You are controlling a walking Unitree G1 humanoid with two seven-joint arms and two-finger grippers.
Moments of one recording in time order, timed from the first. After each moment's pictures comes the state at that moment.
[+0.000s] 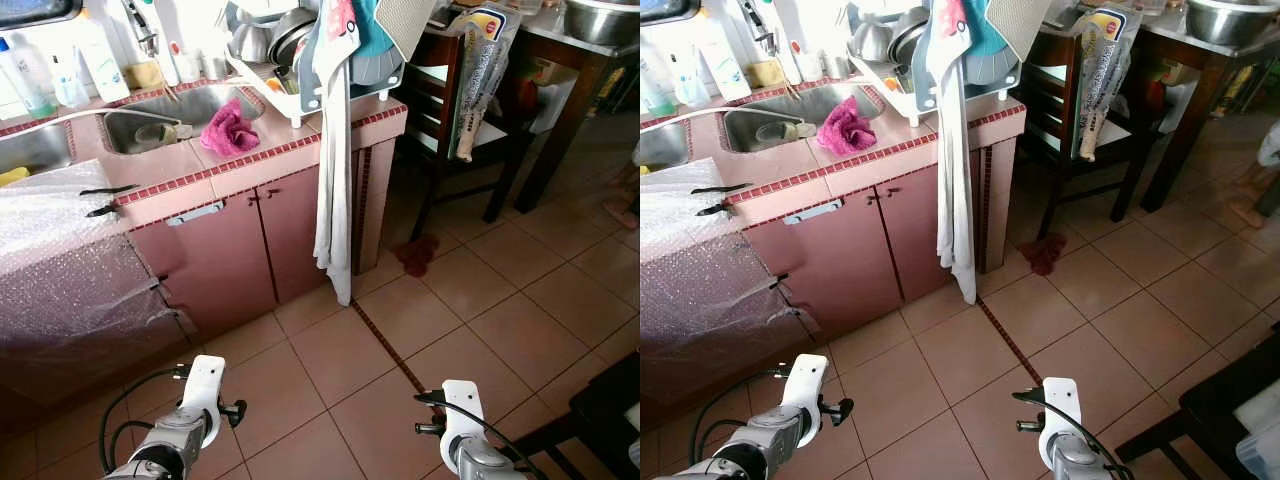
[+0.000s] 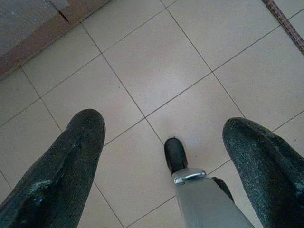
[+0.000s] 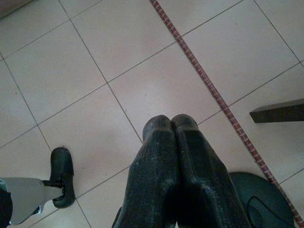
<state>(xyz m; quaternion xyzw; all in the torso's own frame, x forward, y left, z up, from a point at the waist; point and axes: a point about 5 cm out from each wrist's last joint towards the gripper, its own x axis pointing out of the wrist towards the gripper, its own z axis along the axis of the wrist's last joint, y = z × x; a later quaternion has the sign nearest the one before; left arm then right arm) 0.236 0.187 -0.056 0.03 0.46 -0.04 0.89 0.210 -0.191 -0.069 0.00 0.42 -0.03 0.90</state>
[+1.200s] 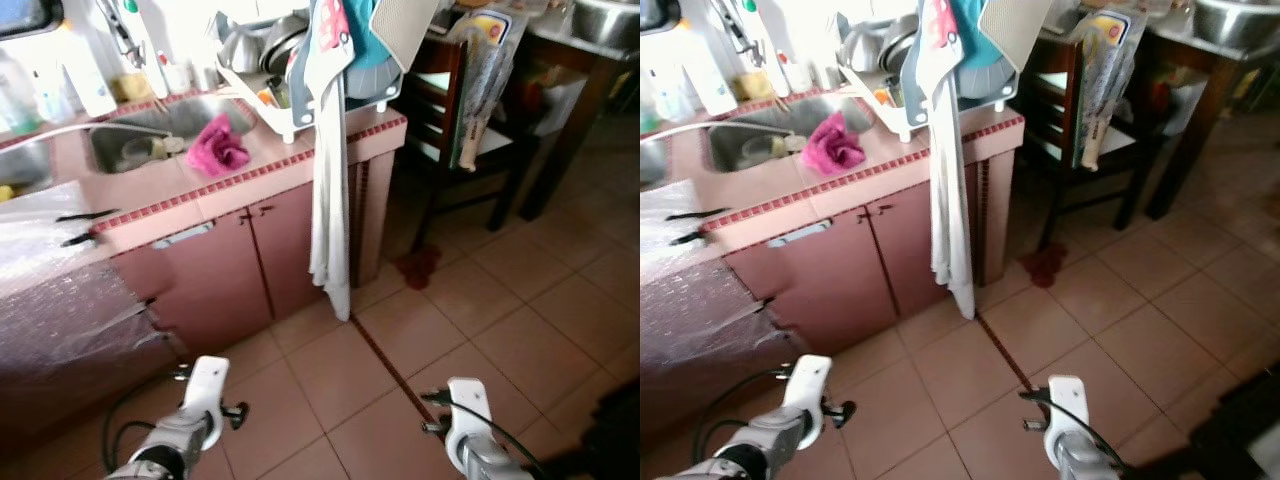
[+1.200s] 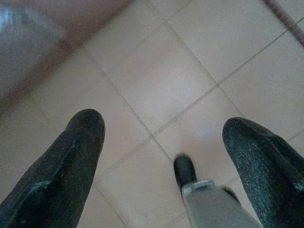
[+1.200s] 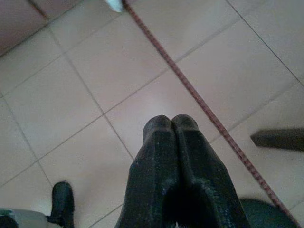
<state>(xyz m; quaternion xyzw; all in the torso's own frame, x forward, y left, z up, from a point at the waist) 0.230 0.198 -0.058 0.05 0.47 -0.03 0.88 0.211 -0.184 -0.070 0.00 0.42 -0.02 0.91</state>
